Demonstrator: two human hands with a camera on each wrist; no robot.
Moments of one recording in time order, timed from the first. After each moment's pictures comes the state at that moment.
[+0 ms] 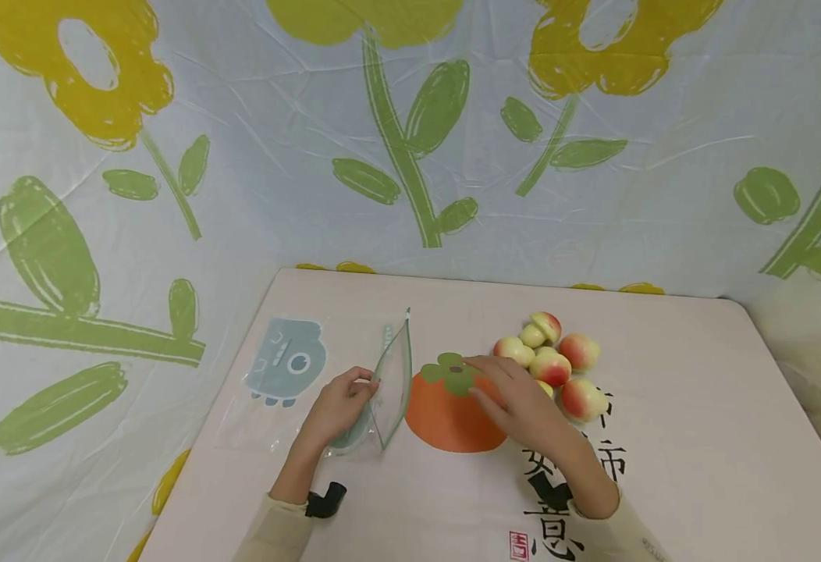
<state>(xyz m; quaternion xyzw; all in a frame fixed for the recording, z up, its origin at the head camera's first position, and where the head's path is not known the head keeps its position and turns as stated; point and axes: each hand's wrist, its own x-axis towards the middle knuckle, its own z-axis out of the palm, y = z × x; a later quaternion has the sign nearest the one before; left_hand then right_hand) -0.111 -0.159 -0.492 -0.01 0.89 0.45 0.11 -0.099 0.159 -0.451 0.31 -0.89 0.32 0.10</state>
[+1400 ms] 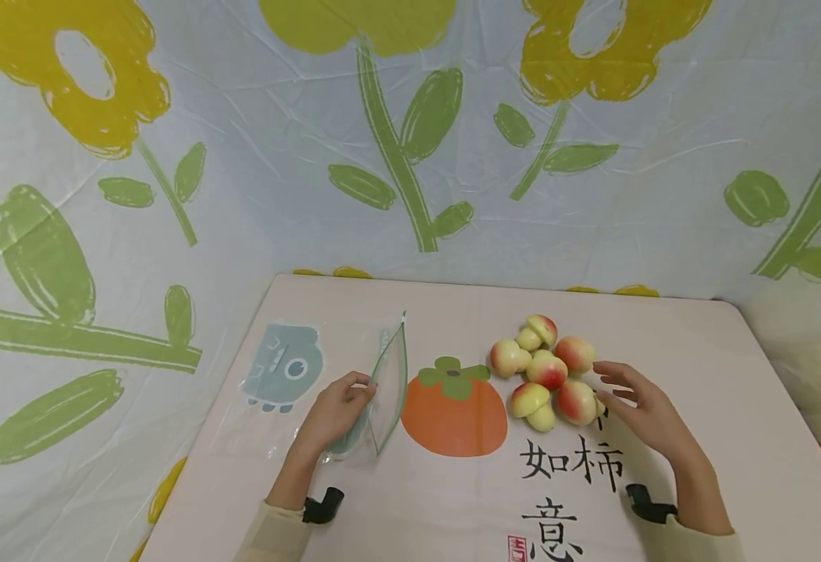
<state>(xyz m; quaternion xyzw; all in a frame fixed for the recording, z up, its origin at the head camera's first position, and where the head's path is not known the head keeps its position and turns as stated) -0.111 -0.159 -0.492 -0.01 0.89 0.45 0.11 -0.089 0.329 -0.485 0.10 -0.90 0.41 0.02</state>
